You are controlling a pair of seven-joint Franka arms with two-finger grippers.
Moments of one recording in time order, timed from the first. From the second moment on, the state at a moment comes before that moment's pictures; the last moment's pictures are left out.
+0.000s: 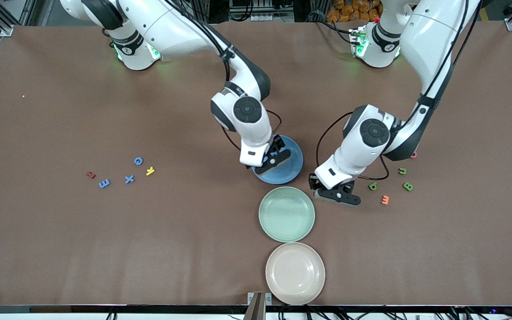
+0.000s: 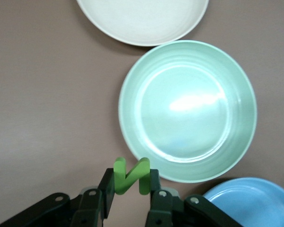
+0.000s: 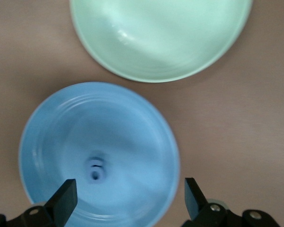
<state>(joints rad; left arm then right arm) -0.16 0.57 -0.34 -1.77 0.14 2.57 -0.31 0.71 0.78 0.09 -1.37 0.02 2.25 0.24</state>
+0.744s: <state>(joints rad) -0.26 0.71 -0.33 -1.63 0.14 2.57 -0.44 0.32 0.52 0.08 -1.51 0.02 1.97 -0.10</state>
